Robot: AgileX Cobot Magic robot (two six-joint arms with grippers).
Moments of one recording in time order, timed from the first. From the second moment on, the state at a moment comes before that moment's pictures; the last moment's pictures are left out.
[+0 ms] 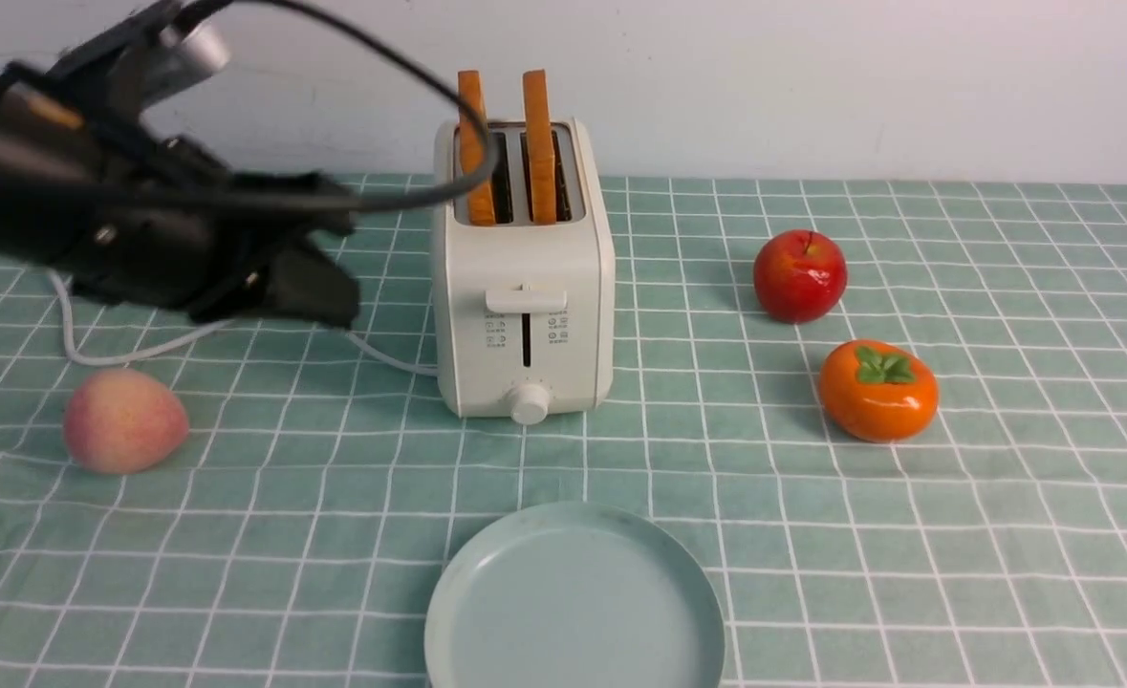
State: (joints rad) right arm 0.01 0.53 -0.56 0.49 1.15 -0.02; left arm -0.21 1.41 -1.30 -0.53 0.86 0.01
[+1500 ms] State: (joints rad) right arm 0.01 0.53 -0.56 0.48 1.04 -0.04; left arm -0.24 1.65 -1.95 -0.34 1.07 0.01
